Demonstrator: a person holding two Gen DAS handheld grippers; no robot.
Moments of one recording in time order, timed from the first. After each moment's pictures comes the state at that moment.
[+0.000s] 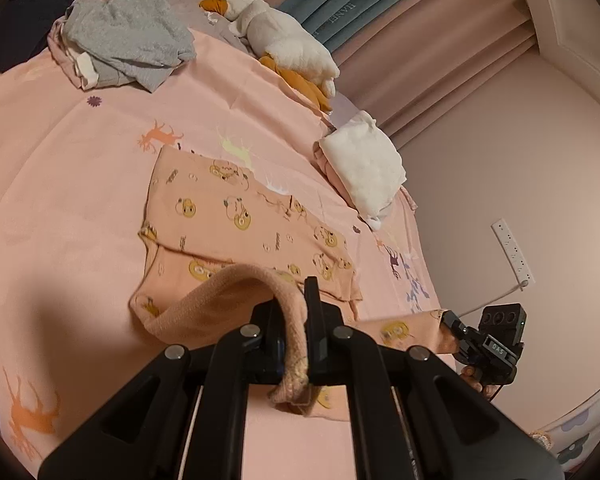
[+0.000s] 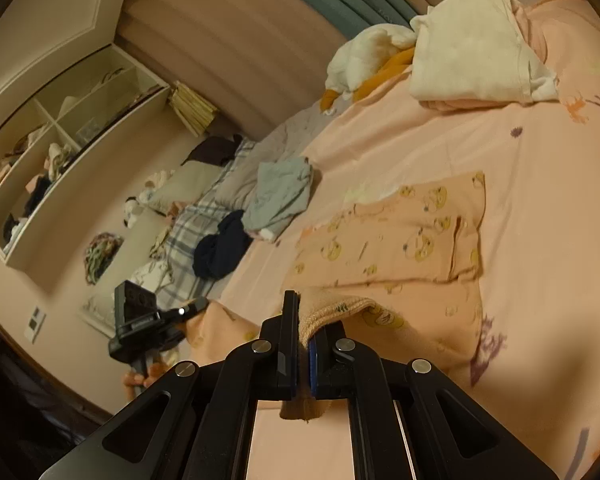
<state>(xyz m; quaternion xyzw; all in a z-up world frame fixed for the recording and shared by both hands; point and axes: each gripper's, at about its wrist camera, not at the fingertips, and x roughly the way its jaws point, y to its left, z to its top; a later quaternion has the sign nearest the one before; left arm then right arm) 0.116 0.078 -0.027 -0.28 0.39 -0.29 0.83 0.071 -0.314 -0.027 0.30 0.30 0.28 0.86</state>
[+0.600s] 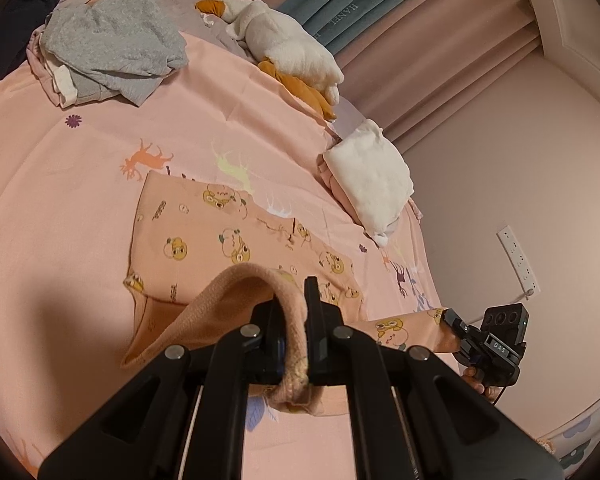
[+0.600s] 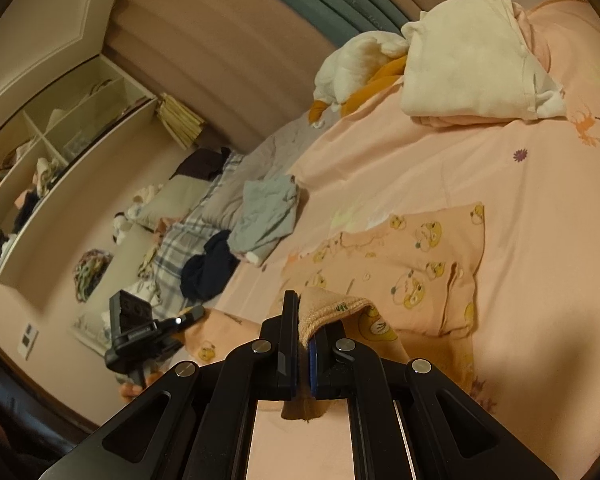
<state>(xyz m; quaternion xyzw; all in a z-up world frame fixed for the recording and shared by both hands) 0.167 0.066 -0.027 -0.28 0.39 -0.29 0.83 0.115 -0.328 -0.024 0.30 0.30 0.26 0.87</state>
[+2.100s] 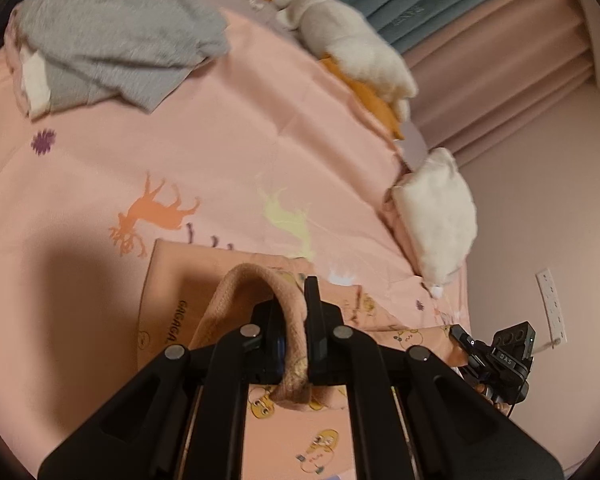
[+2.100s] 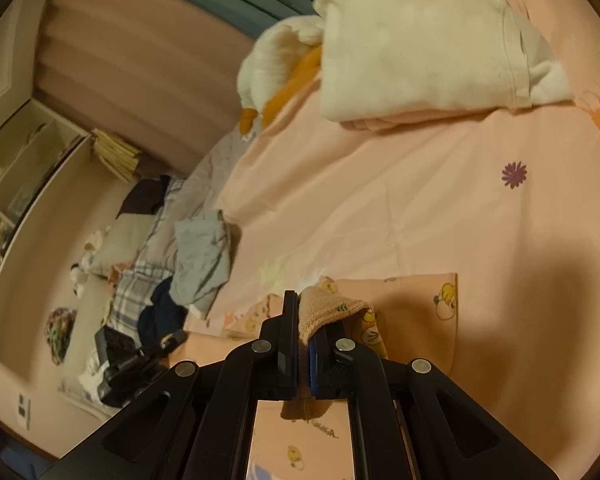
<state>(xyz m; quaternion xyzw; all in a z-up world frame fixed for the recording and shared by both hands) 0.311 0.058 -0.080 -0.31 0.43 -0.22 0.82 0.248 -0.363 -0.069 0.36 0.37 0.19 0.84</state>
